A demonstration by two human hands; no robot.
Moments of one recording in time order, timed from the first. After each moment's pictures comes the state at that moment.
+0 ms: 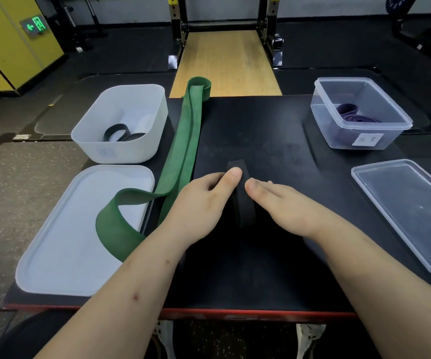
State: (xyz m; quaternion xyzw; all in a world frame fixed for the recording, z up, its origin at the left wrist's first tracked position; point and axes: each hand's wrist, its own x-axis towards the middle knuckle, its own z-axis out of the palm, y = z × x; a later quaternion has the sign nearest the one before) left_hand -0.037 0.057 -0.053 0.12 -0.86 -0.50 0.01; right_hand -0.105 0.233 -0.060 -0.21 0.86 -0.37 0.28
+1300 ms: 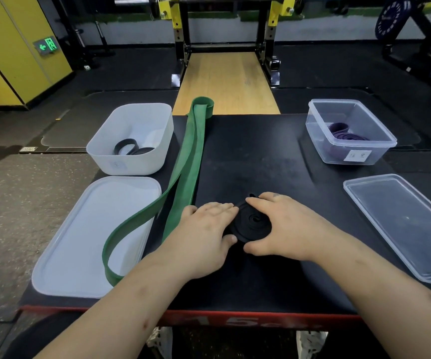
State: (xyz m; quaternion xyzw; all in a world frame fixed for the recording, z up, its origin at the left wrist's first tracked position) left_hand -0.013 0.045 -0.081 -0.07 -0.99 -0.12 -0.02; right_hand -0.092 0.241 -0.059 -0.30 0.93 -0.13 0.14
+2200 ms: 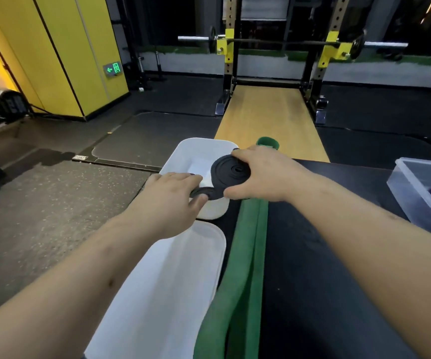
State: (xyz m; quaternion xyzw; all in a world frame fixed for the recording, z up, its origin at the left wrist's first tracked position) left_hand -0.071 -0.168 -0.021 0.09 -0.99 -0.04 0.07; right_hand -0.207 0.015 0.025 -0.40 0.91 -0.11 0.03
